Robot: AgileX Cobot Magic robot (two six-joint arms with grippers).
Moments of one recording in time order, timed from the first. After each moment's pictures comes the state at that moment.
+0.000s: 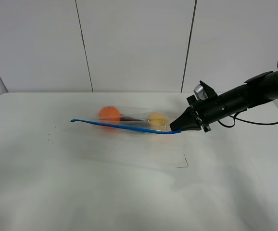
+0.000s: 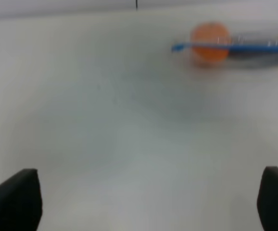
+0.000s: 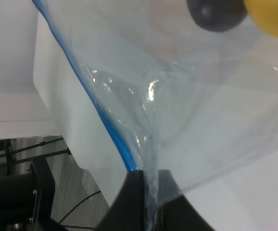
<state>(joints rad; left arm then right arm) 0.07 -0.01 -0.52 -0.12 1.02 0.18 0.00 2.08 -1.25 1.17 1.22 -0.93</state>
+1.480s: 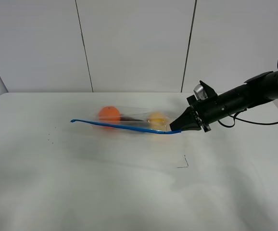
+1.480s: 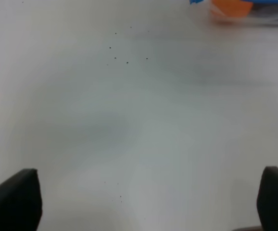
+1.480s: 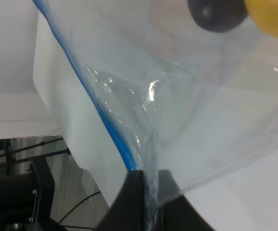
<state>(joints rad) 0.07 -0.01 -0.50 -0.07 1.06 0.17 0.00 2.08 -1.25 1.18 1.22 -0.94</state>
